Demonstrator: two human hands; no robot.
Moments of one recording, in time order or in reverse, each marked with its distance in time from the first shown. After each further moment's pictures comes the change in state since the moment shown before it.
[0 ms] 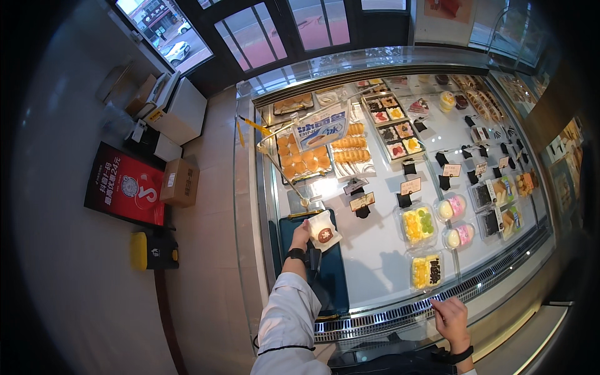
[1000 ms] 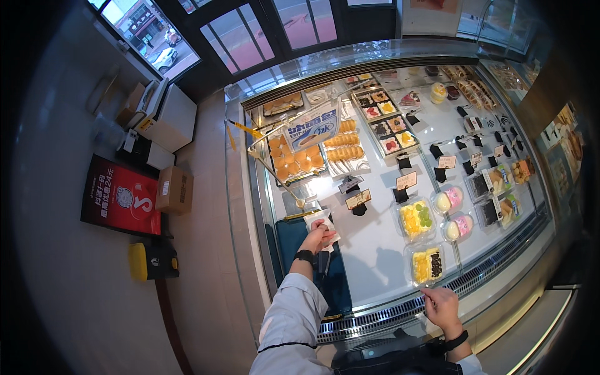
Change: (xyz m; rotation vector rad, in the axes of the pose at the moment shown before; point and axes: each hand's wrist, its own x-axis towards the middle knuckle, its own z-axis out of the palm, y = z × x) left_hand -0.011 0.018 0.044 -0.241 -0.300 -0.256; right_hand 0.015 0.000 0.039 0.059 0.025 0.099
